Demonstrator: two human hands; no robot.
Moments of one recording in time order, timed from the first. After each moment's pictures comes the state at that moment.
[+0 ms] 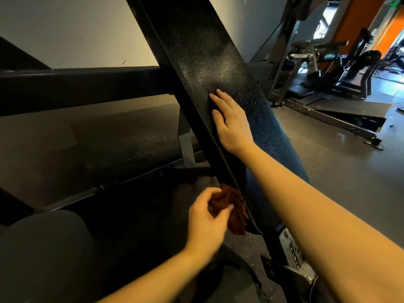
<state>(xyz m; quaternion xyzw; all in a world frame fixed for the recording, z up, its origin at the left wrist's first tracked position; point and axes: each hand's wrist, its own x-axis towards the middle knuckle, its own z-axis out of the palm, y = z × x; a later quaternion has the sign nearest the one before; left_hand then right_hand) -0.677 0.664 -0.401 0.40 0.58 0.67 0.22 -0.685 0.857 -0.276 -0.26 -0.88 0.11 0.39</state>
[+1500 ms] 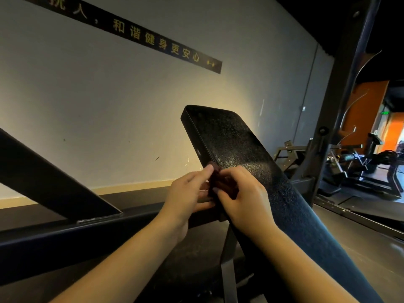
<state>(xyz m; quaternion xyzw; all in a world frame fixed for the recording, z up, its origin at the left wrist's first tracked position) -0.960 0.726 -0.134 0.36 0.50 0.72 0.31 -0.844 0.829 -0.138 -0.16 -0.86 0.05 0.49</state>
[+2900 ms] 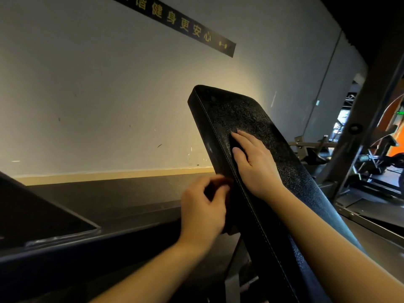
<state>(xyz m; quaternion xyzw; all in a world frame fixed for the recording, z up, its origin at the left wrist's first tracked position) -0.988 0.817 -0.182 0.41 0.55 0.73 0.00 -0.928 0.950 -0.101 -0.23 -0.88 0.04 0.41</state>
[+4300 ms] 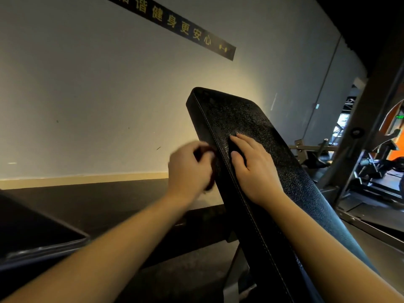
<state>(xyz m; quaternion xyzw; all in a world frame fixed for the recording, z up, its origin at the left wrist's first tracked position) -1.053 0.851 -0.127 0.40 0.61 0.68 -0.09 -0.930 0.949 -0.102 -0.23 -0.88 0.03 0.42</state>
